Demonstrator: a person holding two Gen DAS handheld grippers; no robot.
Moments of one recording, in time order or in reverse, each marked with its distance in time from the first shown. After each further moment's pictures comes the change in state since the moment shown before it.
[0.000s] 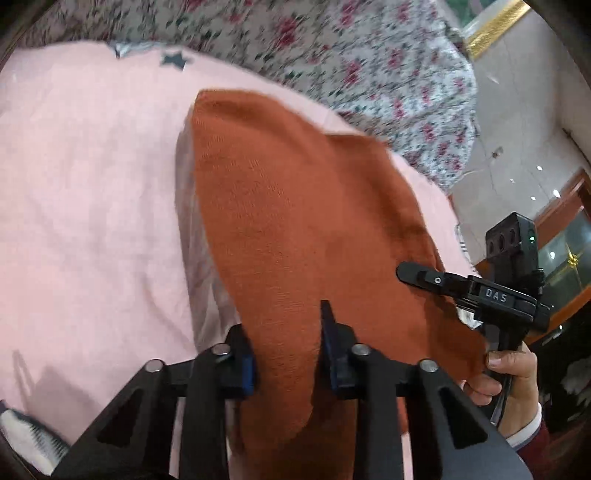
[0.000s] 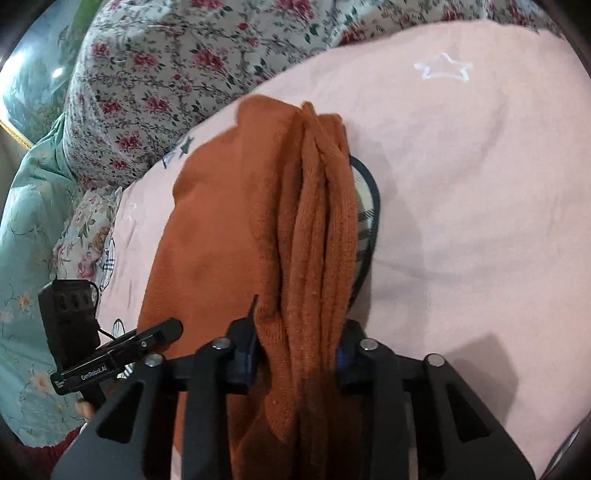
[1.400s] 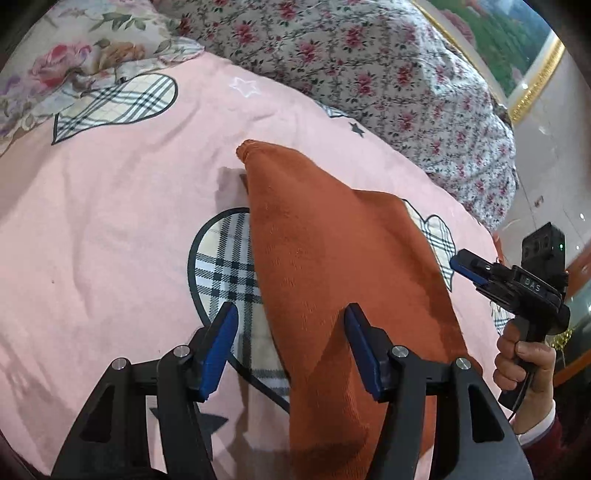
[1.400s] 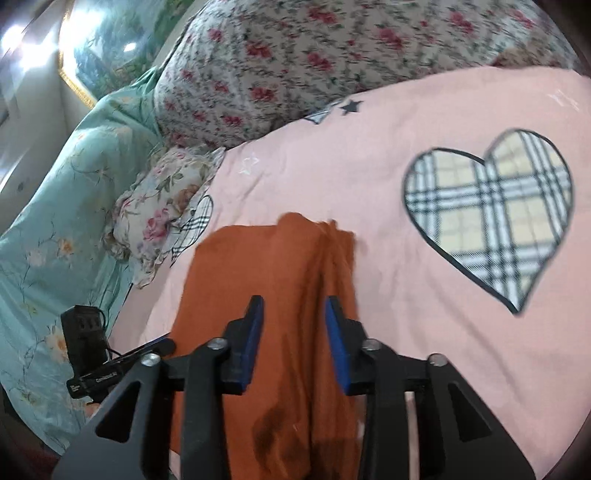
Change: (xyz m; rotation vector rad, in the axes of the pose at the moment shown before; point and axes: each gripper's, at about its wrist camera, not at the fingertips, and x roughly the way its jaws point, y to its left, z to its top) left arm -0.234 0.131 -0.133 -0.157 -0.154 0.252; right arm 0.031 0.182 -0.083 -0.171 -0.037 0.161
